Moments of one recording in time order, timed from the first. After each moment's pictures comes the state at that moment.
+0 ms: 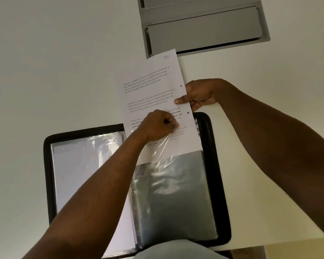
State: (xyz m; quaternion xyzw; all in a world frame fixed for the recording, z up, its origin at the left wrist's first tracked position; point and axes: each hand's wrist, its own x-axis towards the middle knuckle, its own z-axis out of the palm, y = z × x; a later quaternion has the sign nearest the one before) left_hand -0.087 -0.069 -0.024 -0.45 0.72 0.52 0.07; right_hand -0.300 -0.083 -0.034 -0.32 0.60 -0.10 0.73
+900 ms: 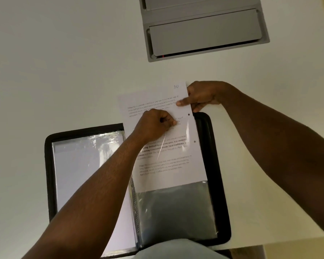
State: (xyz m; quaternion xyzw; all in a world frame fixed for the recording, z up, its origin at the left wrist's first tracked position) left_hand -0.074 -0.068 -0.025 -0.46 0.74 0.49 0.01; right_hand -0.300 -0.076 -0.032 -0.38 0.64 -0.07 0.66
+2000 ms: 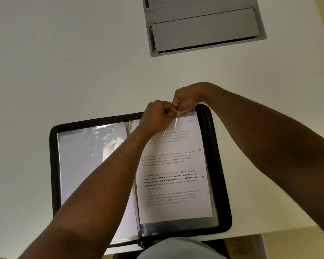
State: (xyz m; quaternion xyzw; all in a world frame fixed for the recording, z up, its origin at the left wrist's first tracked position) left_hand -0.076 -0.053 -0.019 -0.46 0.77 0.44 -0.05; right_hand -0.244 -0.073 -0.010 -0.63 0.57 0.19 0.50
